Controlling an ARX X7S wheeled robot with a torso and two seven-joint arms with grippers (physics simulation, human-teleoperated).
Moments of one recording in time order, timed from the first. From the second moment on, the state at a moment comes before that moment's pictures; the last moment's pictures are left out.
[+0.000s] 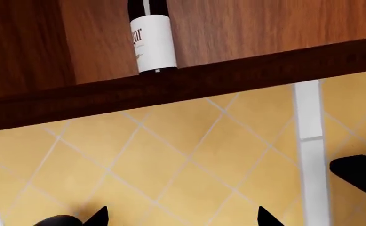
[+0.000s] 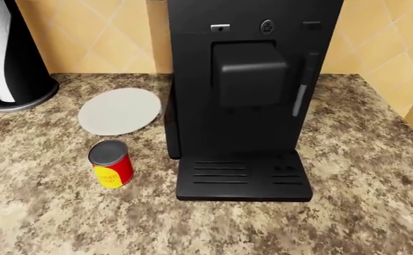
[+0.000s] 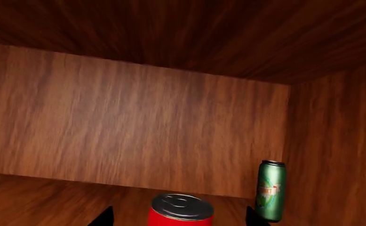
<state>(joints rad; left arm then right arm) -1.73 -0.50 0.30 -0.69 -0.26 -0.73 0.33 2.36 0.13 -0.04 1.11 -0.24 0.82 -0.28</state>
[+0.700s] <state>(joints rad) -1.72 -0.49 0.27 -0.67 -0.26 -0.74 0.31 2.36 0.13 -0.04 1.11 -0.24 0.82 -0.28</state>
